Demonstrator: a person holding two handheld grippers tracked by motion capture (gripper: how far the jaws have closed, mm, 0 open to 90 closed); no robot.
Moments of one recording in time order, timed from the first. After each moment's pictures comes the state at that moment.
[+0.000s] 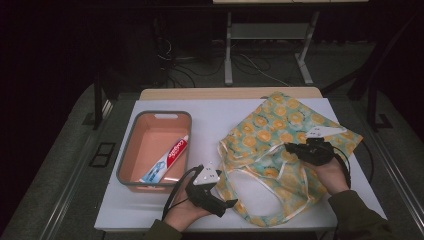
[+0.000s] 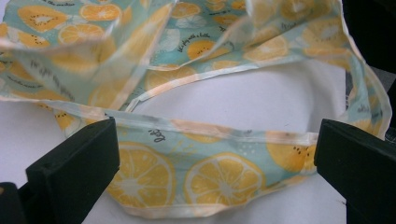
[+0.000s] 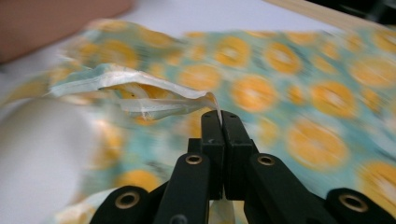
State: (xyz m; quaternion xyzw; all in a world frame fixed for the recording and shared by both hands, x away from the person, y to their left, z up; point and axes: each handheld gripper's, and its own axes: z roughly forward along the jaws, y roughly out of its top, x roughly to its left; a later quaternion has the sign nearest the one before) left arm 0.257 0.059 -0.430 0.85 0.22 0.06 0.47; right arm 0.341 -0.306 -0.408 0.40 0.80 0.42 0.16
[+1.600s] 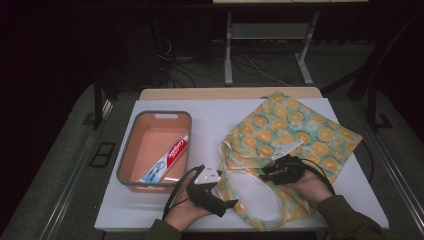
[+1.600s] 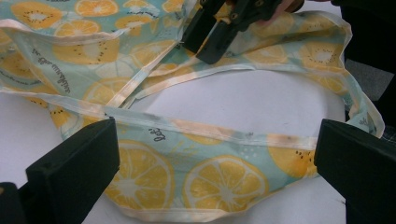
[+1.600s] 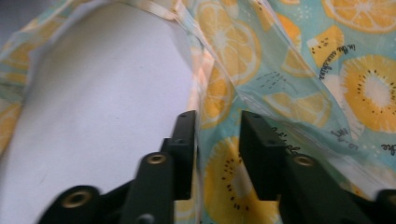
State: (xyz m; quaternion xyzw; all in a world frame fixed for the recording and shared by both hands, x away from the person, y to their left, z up) left arm 0.258 0.057 -0.432 0.85 0.22 0.06 0.47; right arm 0.324 -0.231 -0.441 0.27 0.90 0.34 0.03
